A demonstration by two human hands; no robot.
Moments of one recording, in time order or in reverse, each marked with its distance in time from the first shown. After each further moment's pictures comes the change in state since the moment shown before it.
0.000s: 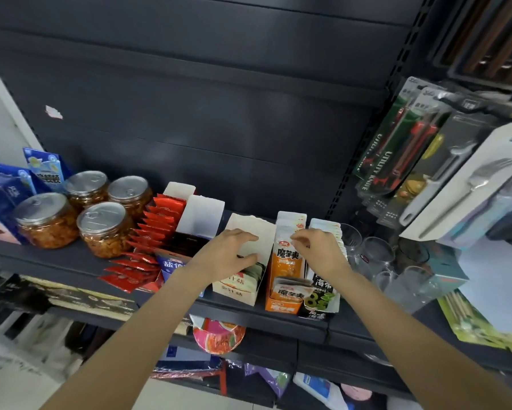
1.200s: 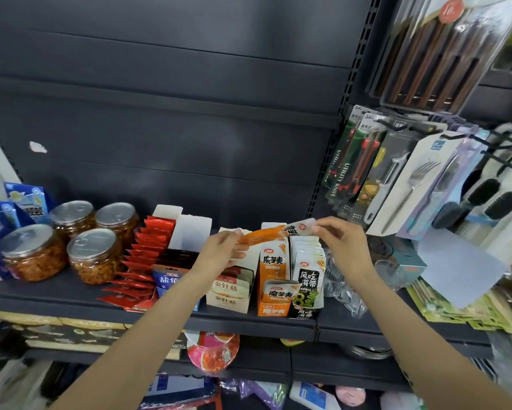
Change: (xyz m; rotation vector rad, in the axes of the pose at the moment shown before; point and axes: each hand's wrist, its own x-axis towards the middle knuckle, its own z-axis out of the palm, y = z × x) left_hand -0.028 0.042 -0.026 -0.934 0.153 -0.338; right_hand -0.067 -0.016 -0.060 0.488 0.424 -0.009
